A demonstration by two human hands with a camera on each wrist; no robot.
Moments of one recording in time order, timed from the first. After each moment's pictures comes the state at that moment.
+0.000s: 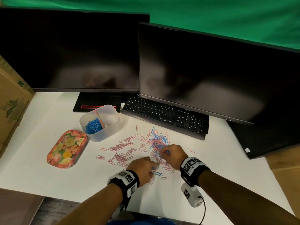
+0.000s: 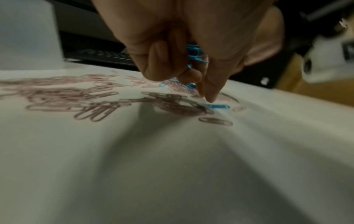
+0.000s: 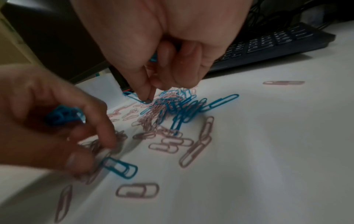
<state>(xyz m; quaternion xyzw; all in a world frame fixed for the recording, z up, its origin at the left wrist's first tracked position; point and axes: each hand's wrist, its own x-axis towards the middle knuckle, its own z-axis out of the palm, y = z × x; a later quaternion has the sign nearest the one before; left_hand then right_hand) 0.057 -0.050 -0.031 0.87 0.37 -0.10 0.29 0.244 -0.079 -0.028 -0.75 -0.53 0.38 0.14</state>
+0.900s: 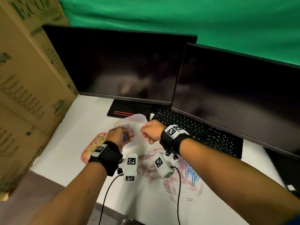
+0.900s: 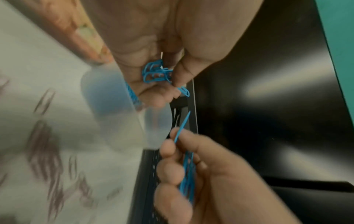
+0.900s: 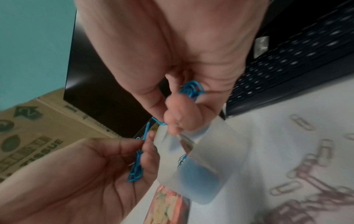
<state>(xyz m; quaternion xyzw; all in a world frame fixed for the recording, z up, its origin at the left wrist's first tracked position) -0.051 0.081 0.055 0.21 0.61 0.41 0.64 0.099 0.089 0.064 -0.65 -0.45 0.58 0.20</state>
